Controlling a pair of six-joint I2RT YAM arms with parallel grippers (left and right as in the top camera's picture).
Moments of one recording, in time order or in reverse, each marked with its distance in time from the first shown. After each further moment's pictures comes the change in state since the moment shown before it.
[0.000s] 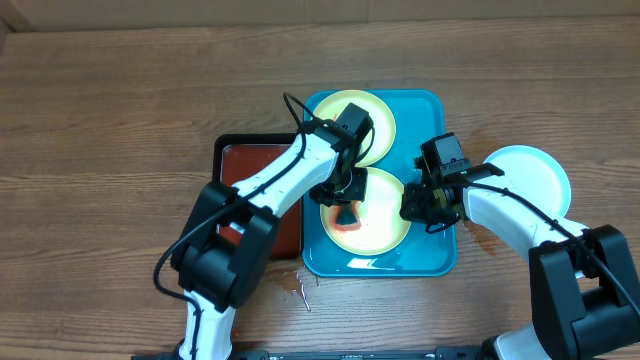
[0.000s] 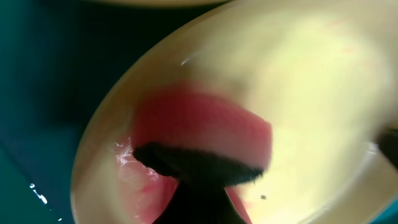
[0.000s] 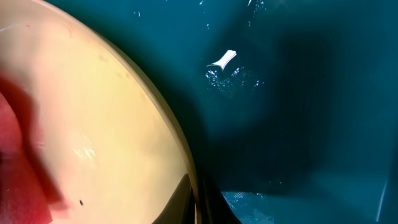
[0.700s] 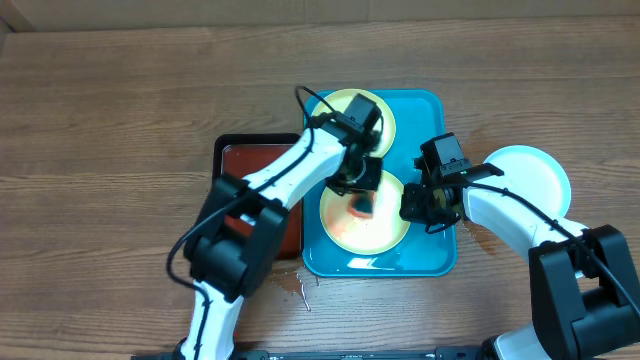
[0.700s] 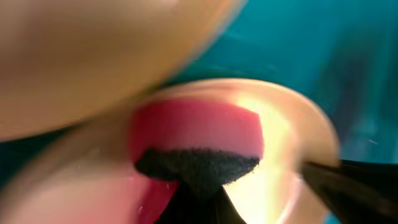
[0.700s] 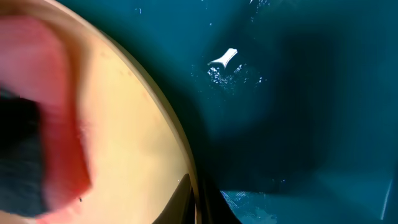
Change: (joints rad) left arm -0.021 0.073 0.076 0.130 0.151 0.058; right arm 0.000 0.000 0.000 -0.004 -0.005 0.005
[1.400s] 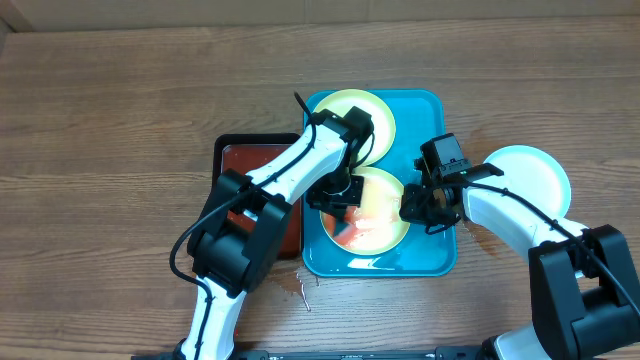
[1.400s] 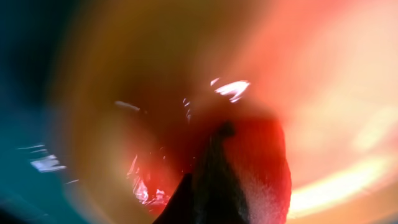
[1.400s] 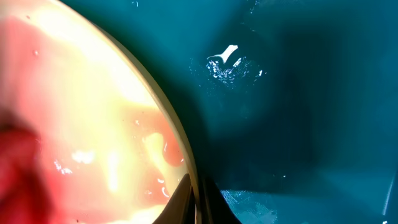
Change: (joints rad) left arm 0.021 0.028 0.045 -0.366 -0.201 -0.031; right arm 0.001 0.000 0.000 -0.006 -0.003 0.006
